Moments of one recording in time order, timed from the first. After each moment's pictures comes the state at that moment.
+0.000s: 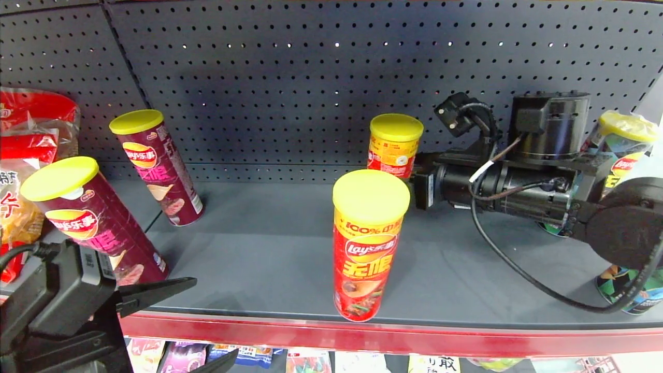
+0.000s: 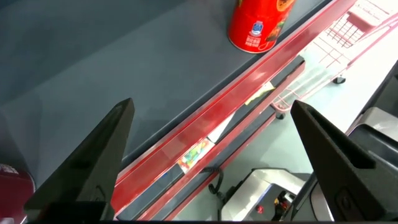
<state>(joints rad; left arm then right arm) -0.62 1.06 -0.34 -0.36 -0.16 0.09 0.53 1.72 -1.02 -0.50 0.21 -0.08</state>
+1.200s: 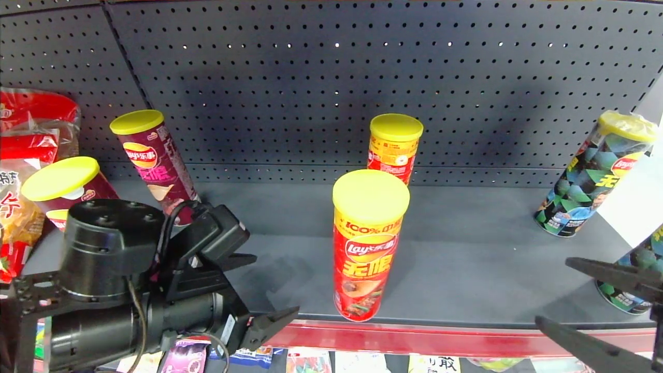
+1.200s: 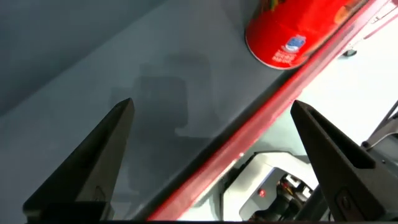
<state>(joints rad) -0.64 1.46 -0.56 -0.37 -0.14 0.11 0.51 0.87 -0.34 -0.31 0.14 -0.08</state>
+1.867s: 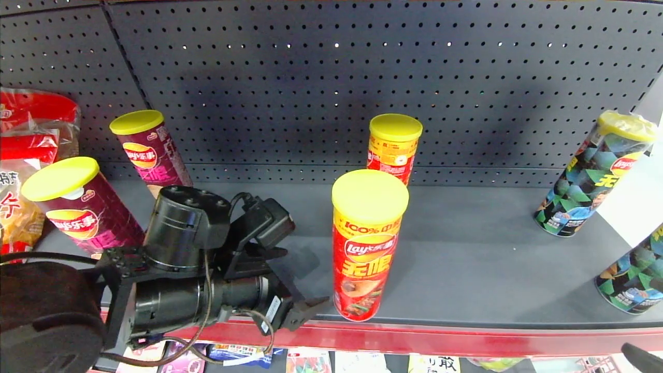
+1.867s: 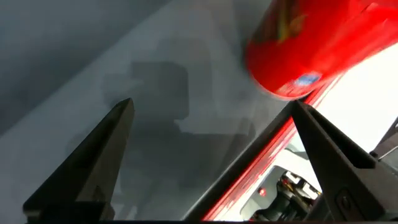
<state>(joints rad) -0.69 1.63 -0.69 -0.37 -0.14 0.12 0.42 0.60 -0.36 -0.11 0.13 -0.06</state>
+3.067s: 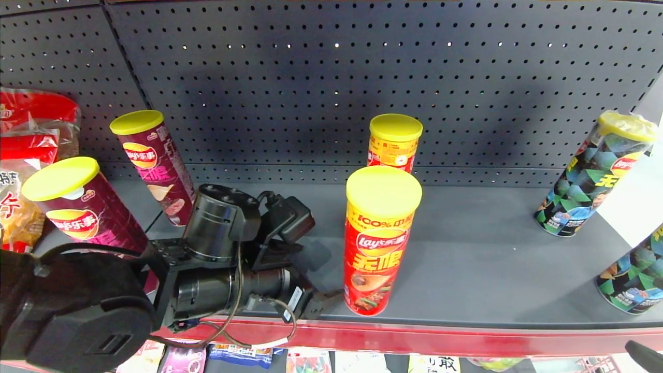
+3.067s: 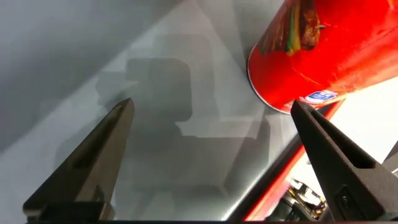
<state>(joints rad) -0.70 1.74 -0.75 -0.42 -0.14 0.12 0.41 0.60 -0.36 -0.11 0.13 -0.05</state>
